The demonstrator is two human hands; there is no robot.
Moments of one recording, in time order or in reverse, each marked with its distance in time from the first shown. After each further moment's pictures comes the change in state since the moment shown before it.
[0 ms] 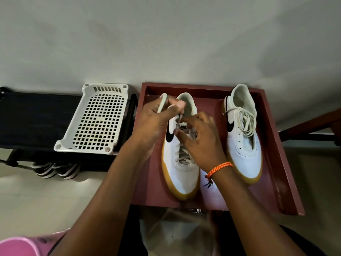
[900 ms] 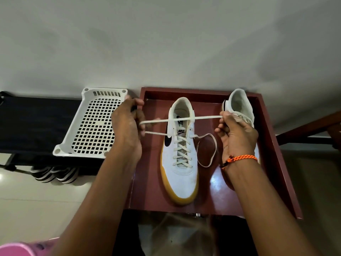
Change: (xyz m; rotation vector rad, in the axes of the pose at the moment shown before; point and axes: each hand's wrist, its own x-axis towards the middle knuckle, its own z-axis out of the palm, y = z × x) left_hand 0.009 0.002 -0.025 -0.252 0.558 -0.107; right_hand 0.022 0.029 -0.041 1.055 0.543 0.588
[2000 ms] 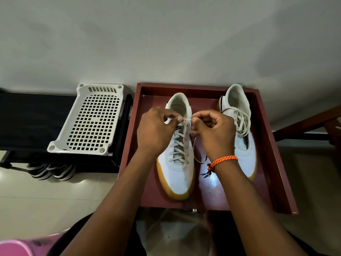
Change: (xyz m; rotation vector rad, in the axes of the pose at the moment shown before) left_hand -0.013 -0.043 0.027 0.910 -0.266 0.388; right_hand -0.017 0.016 0.010 -0.607 -0.281 -0.364
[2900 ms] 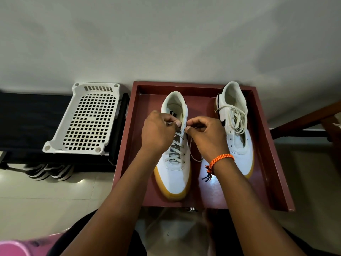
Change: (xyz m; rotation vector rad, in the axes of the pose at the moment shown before) left_hand -0.002 0.002 0.020 0.008 -0.057 -0.161; right_hand -0.003 0.009 -0.003 -0.216 -0.154 0.132
